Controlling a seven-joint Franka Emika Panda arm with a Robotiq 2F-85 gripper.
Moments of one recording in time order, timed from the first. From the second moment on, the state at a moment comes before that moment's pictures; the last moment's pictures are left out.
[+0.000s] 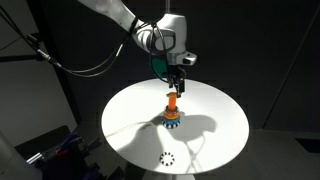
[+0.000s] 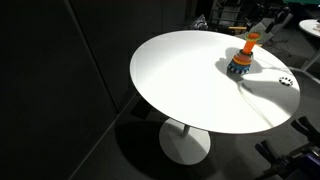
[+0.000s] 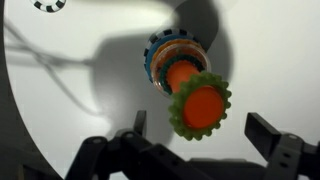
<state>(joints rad) -0.11 0.38 -0.10 -1.90 0.12 2.35 0.16</state>
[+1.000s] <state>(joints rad) -0.17 0.41 -0.14 -1.89 0.12 2.35 0.16</state>
